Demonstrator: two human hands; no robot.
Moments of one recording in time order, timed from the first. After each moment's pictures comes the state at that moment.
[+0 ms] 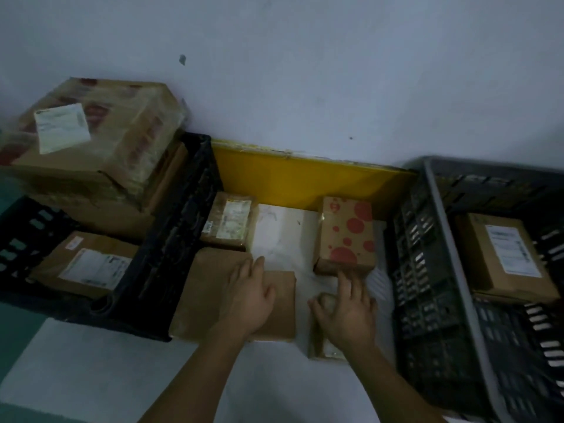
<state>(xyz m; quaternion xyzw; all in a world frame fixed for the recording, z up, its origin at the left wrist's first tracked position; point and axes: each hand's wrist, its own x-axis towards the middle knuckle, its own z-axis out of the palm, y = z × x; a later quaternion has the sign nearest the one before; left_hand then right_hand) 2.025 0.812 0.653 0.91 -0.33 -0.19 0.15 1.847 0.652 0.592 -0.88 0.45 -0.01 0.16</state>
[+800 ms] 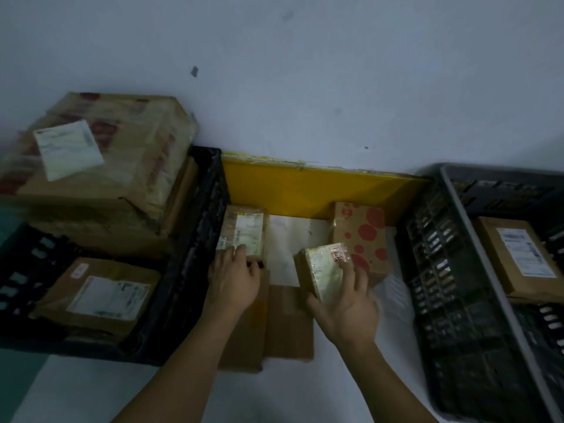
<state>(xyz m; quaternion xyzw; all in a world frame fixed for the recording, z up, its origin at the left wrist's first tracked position) 2.131 0.815 0.651 0.93 -0.31 -0.11 0.15 1.915 0.697 0.654 -0.85 0.49 -0.10 0.16</state>
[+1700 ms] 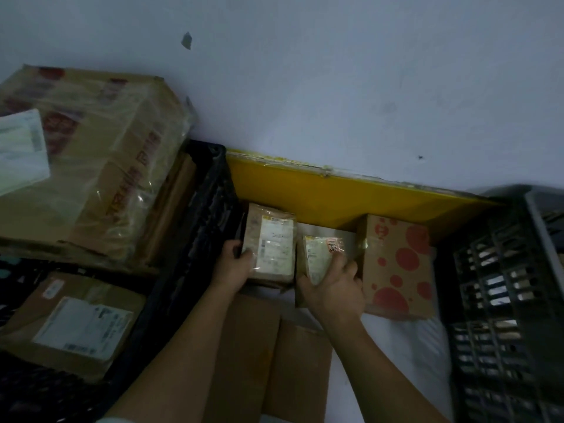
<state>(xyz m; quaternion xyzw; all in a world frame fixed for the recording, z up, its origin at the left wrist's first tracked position) 2.223 0.755 0.601 0.83 0.00 -0.32 0.45 2.045 0.629 0.618 -0.83 0.51 0.00 0.23</state>
